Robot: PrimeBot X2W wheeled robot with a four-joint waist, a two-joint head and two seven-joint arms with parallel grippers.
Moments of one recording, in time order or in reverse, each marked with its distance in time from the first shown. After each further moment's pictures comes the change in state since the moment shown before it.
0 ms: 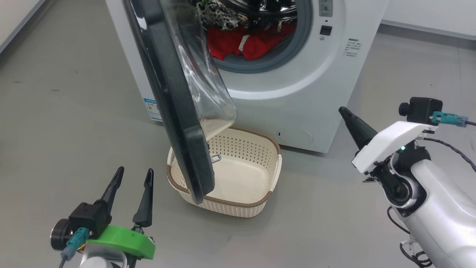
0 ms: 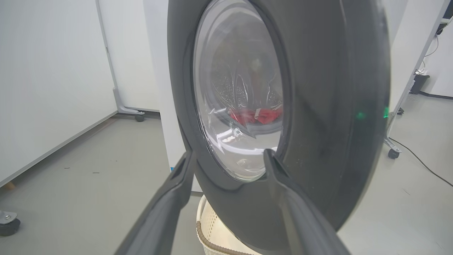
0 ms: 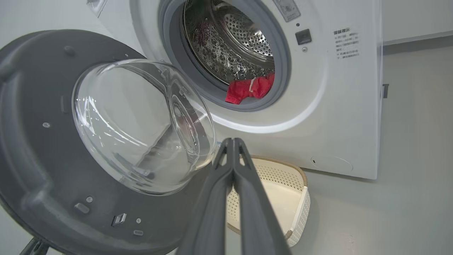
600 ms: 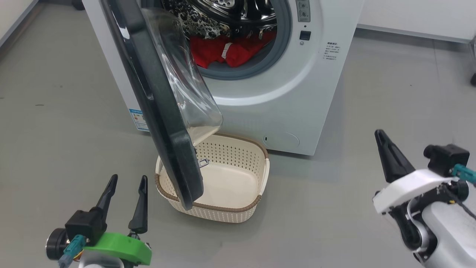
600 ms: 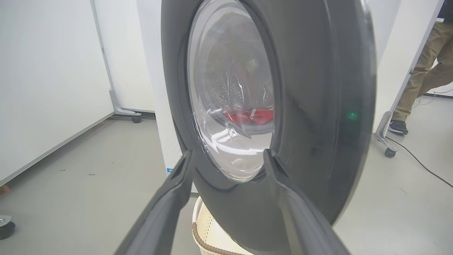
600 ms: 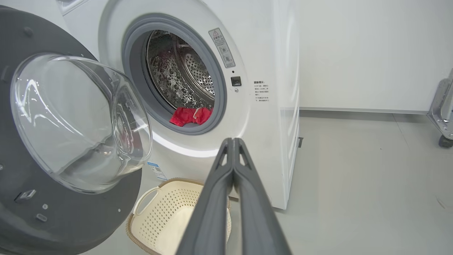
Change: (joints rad) left arm 0.044 0.001 0.026 -0.014 0.009 0.000 0.000; right arm 0.204 -0.105 -0.003 -0.078 -0.298 -0.125 -0.327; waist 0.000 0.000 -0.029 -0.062
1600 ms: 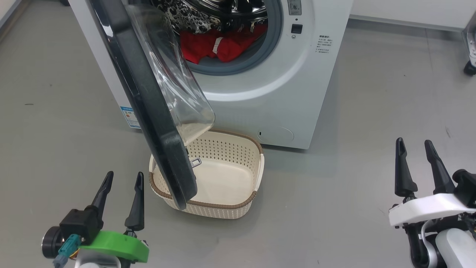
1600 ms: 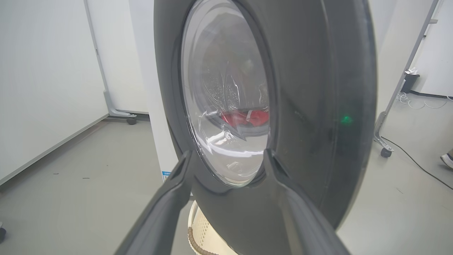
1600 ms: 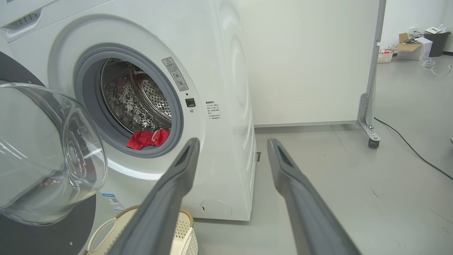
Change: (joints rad) left arm 0.002 -0.005 0.028 -0.022 0.007 0.000 0.000; right arm 0.231 0.120 -0.306 -0.186 -0.249 -0.075 -0.003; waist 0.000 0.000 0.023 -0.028
